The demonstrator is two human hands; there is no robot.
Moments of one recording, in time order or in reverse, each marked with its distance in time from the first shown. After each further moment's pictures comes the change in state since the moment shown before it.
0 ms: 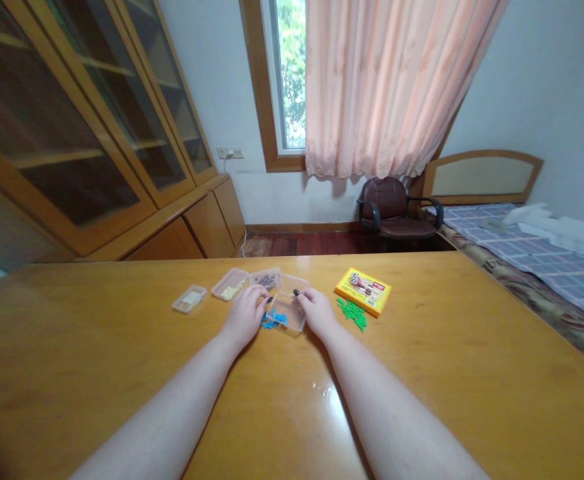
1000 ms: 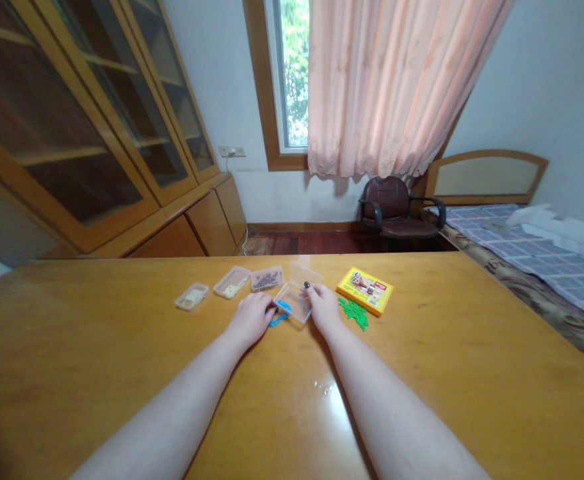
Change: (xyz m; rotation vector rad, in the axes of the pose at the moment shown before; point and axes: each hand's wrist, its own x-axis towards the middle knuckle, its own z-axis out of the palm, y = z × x) left_hand -0.004 0.005 0.004 0.241 -0.234 -0.049; right_hand 0.008 0.015 0.001 0.159 0.166 0.083
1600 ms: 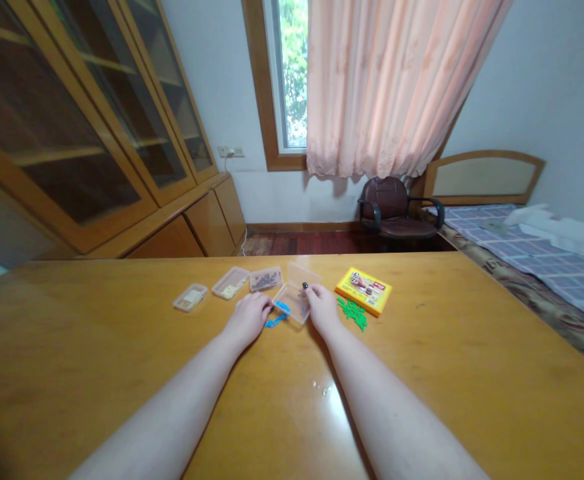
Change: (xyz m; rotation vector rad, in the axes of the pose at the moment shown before) left_hand 0.003 -0.006 0.003 -0.004 -0.008 -0.011; right_hand -0.001 -0.004 -0.002 -0.043 -0.016 -0.026
